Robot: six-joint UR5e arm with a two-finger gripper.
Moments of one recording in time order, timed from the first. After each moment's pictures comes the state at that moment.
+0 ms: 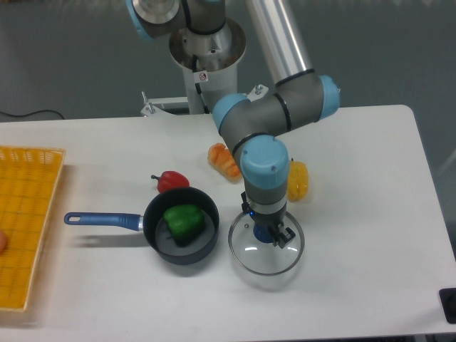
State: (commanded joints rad) arm 2.46 -2.02 -1.54 -1.02 1.59 1.35
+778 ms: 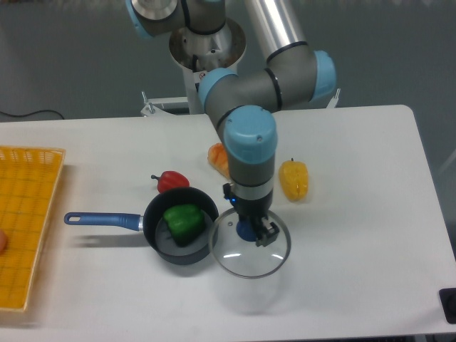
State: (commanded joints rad) arm 2.40 -1.97 -1.54 -1.06 1.53 1.37
